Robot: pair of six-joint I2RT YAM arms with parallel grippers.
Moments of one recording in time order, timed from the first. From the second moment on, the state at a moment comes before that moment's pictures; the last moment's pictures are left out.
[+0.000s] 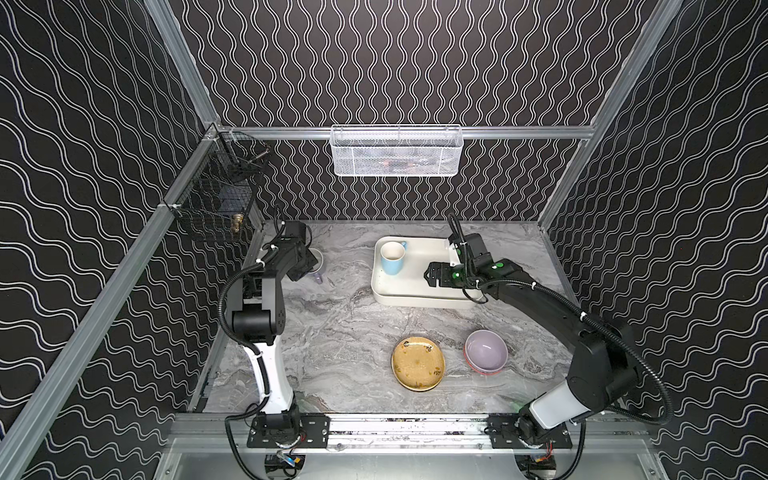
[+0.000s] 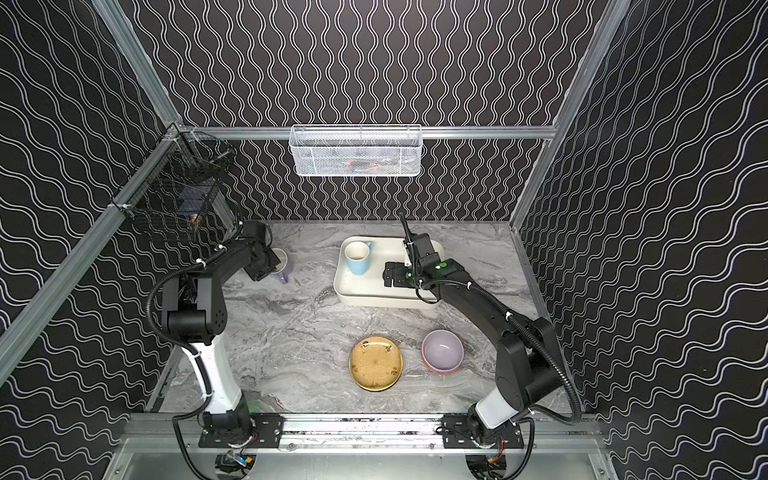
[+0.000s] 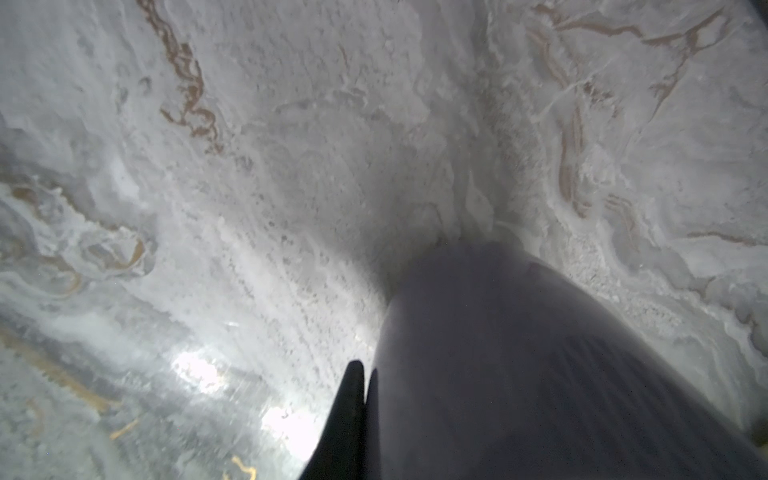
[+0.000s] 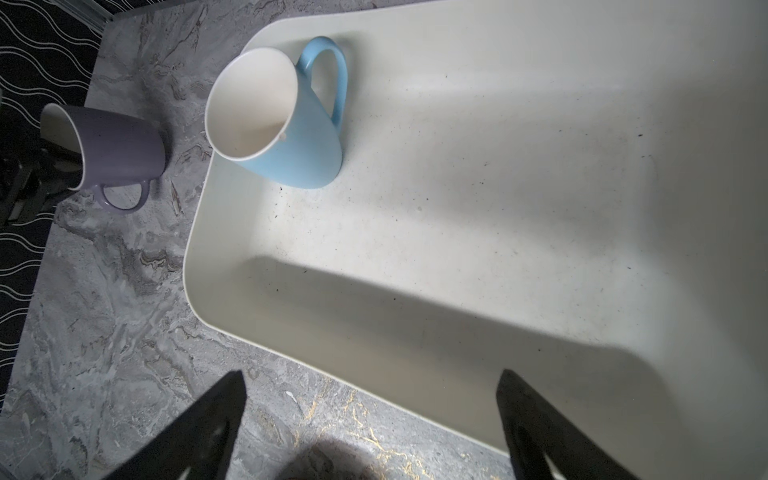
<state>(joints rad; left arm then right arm) 0.12 2.02 1.50 -0.63 -0.09 -0.65 0.49 1.57 1.24 -0.52 -0.09 0.42</state>
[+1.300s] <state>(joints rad) -0.58 2.22 2.12 -0.89 -0.02 -0.65 0.46 1.29 1.11 -0.57 0.03 0.45</state>
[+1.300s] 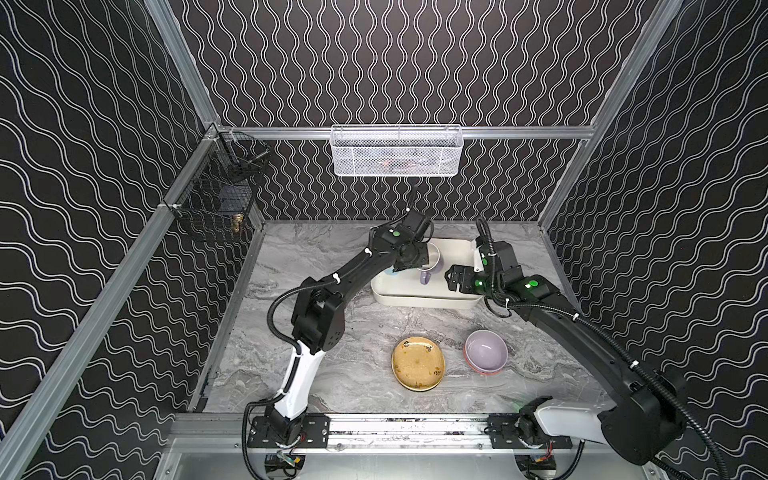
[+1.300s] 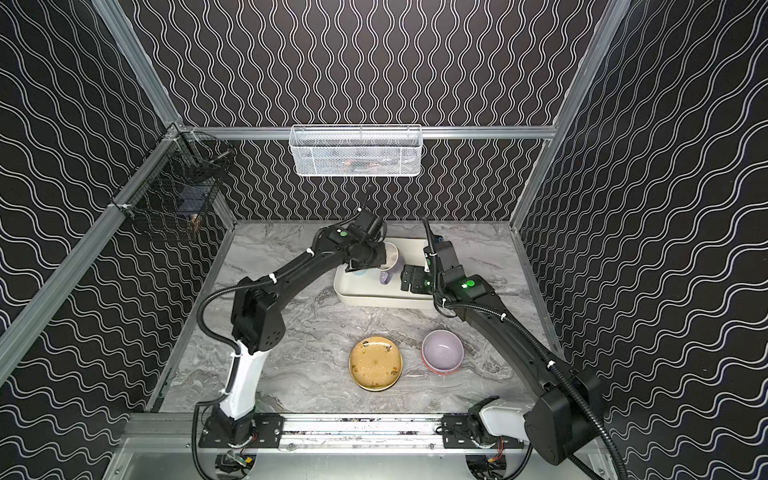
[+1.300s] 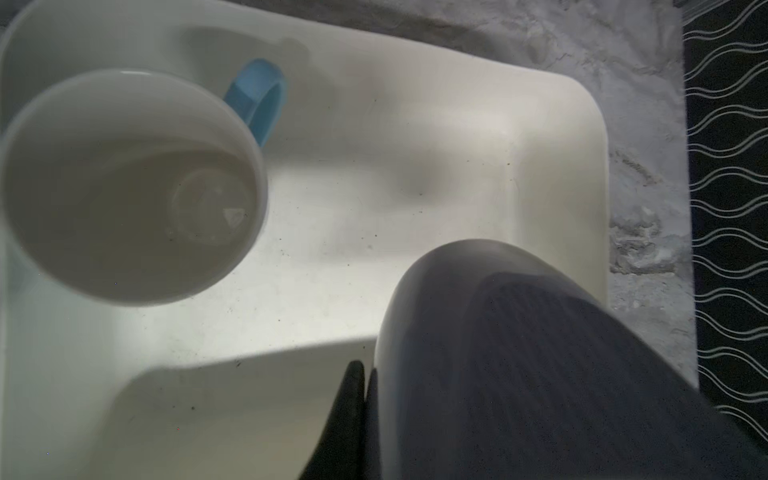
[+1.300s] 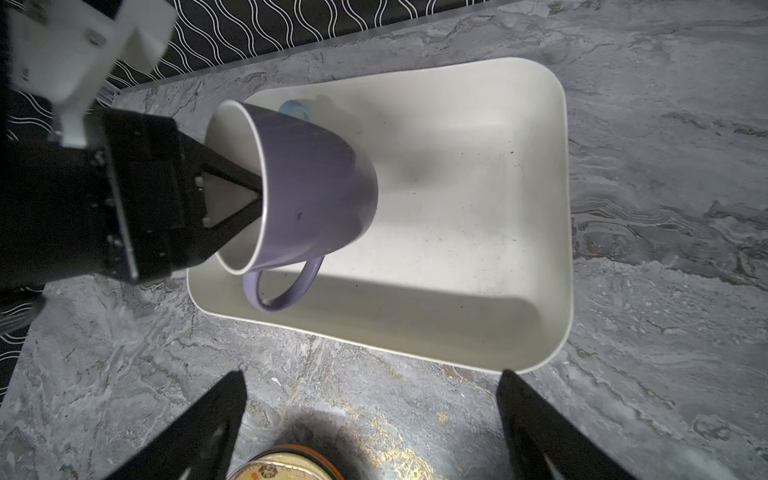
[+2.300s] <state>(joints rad) -0.58 2.36 2.18 -0.90 0.00 -0.67 0.37 1.35 1.05 -0.56 -0.02 0.45</state>
